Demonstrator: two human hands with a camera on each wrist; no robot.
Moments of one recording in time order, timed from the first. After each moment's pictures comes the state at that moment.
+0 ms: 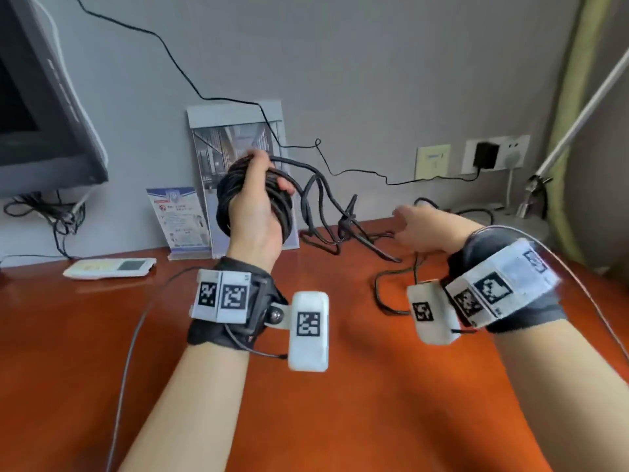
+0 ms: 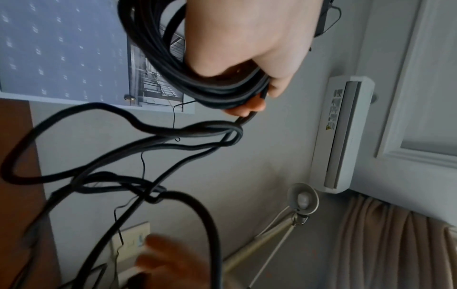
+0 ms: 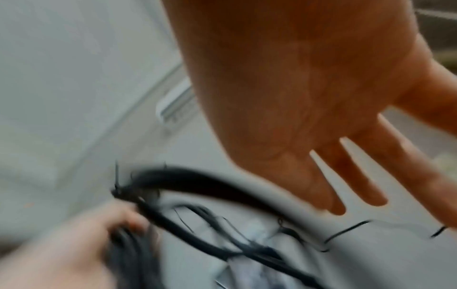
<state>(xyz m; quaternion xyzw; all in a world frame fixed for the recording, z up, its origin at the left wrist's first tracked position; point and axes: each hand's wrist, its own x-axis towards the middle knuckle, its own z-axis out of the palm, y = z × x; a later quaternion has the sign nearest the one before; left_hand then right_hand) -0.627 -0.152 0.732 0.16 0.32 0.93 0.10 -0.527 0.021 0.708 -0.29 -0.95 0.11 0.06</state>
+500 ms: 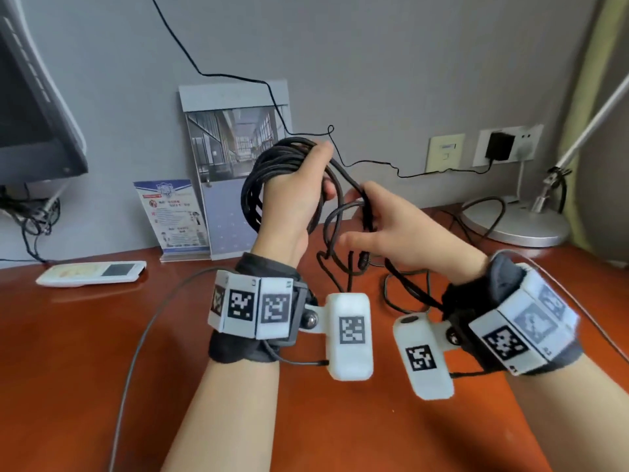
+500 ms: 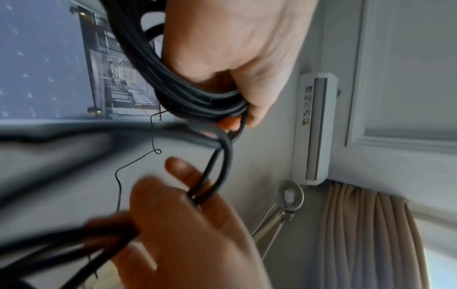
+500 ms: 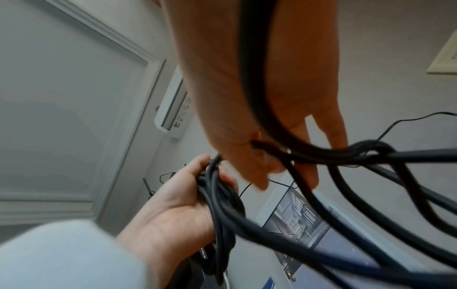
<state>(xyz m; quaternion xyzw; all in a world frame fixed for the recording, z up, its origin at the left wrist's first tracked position) -0.640 -0.145 0.731 0.22 0.55 0.80 0.09 -0.560 -0.043 0.700 -0.08 -0.91 0.33 0.25</state>
